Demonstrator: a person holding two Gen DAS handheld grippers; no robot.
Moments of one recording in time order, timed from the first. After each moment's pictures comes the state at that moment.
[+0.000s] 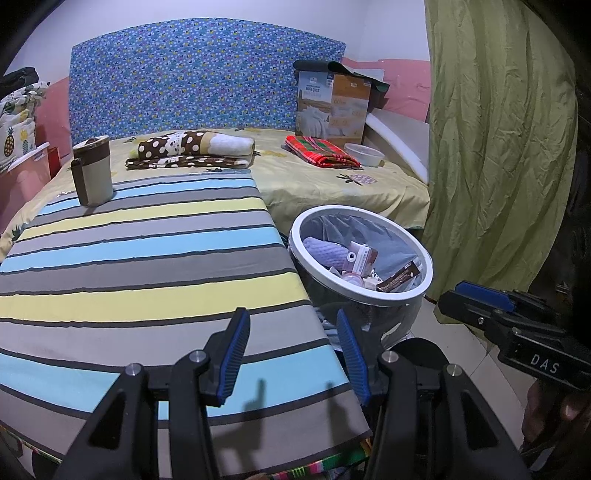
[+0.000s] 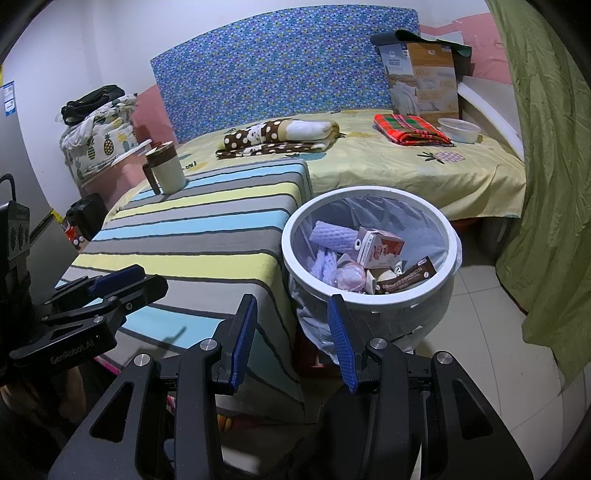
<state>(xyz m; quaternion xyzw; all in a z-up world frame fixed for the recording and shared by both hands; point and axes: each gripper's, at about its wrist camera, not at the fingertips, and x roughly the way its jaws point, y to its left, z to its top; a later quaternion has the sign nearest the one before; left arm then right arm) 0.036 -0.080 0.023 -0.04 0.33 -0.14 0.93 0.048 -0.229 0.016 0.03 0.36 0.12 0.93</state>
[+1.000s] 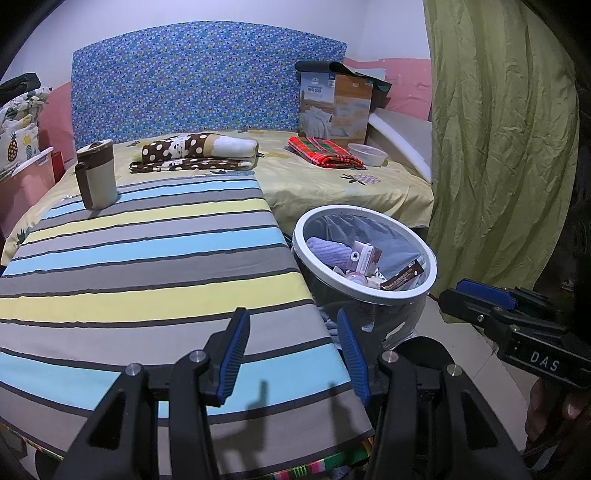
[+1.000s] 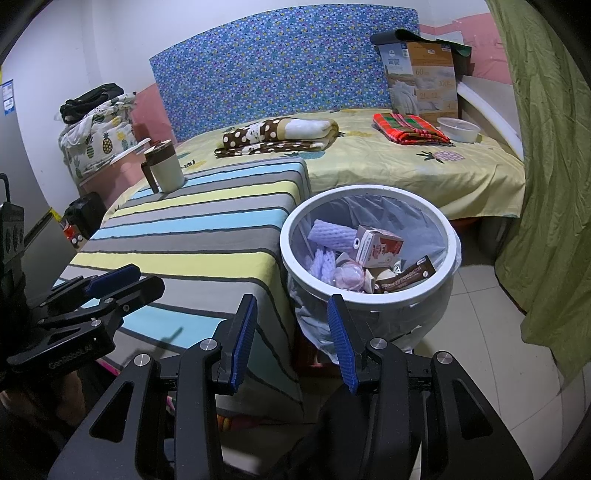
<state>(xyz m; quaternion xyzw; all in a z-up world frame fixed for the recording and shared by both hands) 0.032 -0.083 0.026 -0.03 0.33 -0.13 0.93 0.048 -0.229 0.016 0.03 0.36 0.12 0.93</state>
